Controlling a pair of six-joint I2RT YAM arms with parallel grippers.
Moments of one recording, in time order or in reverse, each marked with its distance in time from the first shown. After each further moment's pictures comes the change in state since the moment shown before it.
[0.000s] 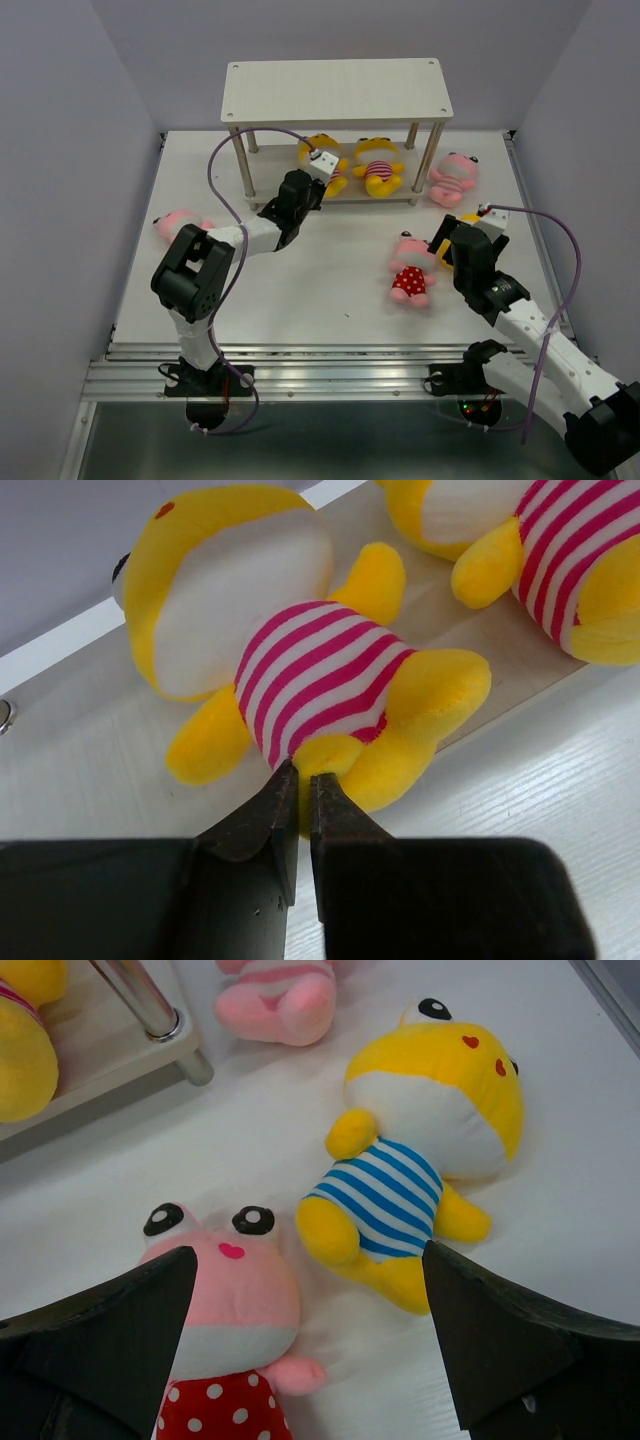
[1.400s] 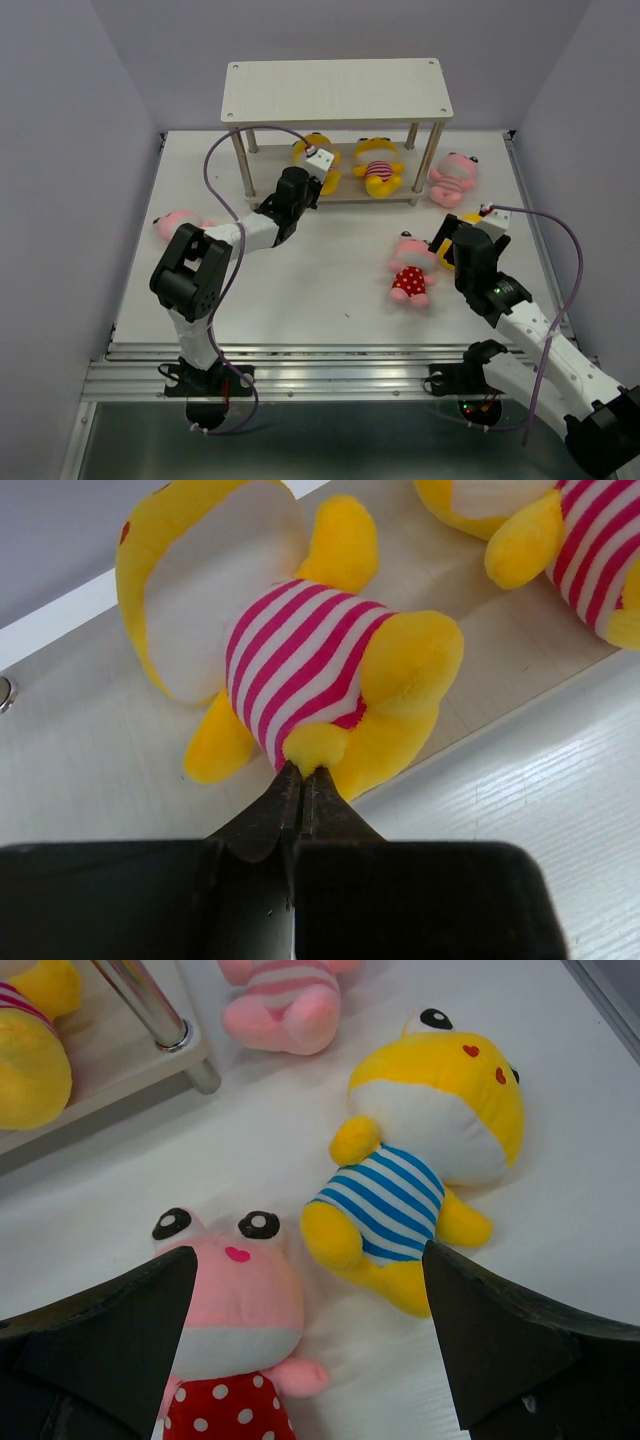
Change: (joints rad) left arm 0.027 0.001 0.027 -0.079 -0.002 -0.028; right arm 0.000 -0.019 0.000 0.006 -0.002 -0.006
